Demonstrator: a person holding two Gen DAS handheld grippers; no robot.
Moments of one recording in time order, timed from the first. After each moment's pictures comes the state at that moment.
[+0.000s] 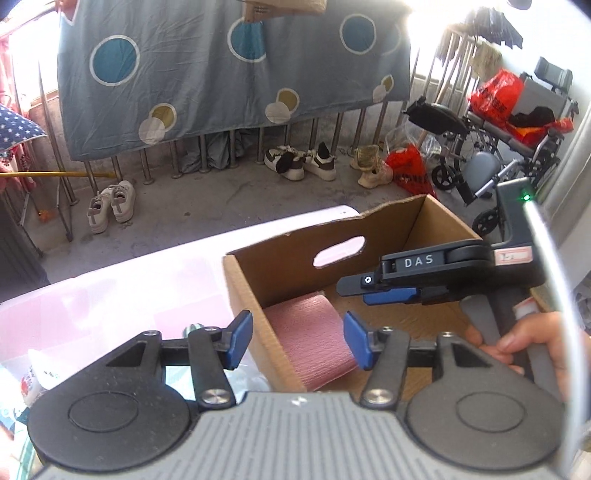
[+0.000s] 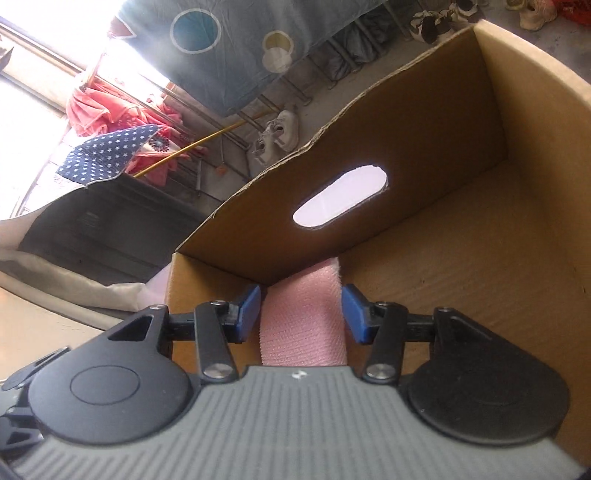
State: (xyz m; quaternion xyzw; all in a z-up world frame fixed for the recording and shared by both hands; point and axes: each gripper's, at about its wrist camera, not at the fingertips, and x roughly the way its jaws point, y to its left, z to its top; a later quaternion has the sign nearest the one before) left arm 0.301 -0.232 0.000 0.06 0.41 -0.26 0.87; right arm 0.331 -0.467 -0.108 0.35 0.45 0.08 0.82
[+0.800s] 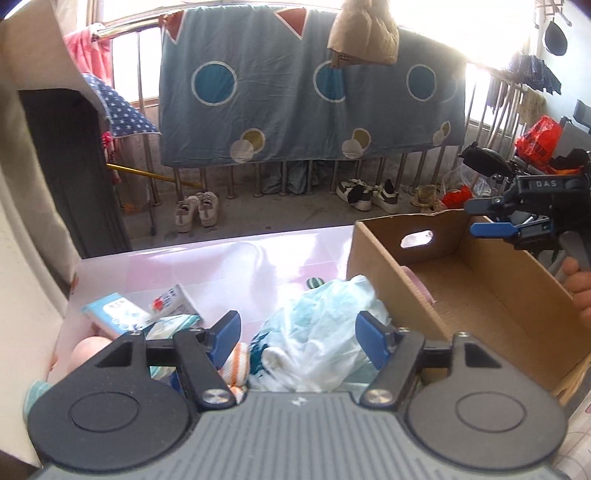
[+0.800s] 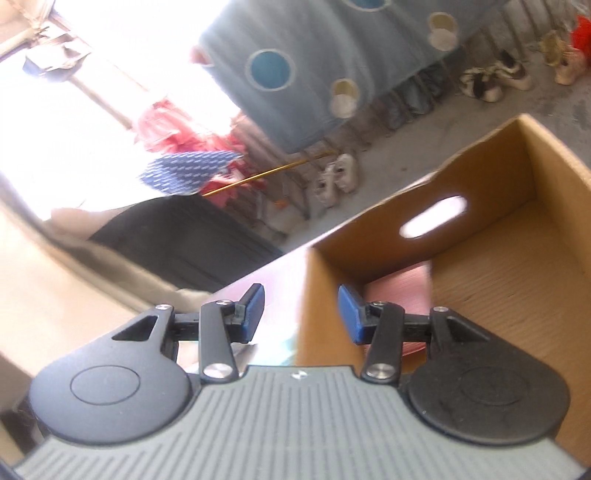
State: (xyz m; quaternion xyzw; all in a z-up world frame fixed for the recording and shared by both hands) left arm 0.184 -0.073 0.039 0.03 0.35 -0.15 0.92; right arm 0.237 -0.438 0.003 0.34 0.35 0.15 0.86
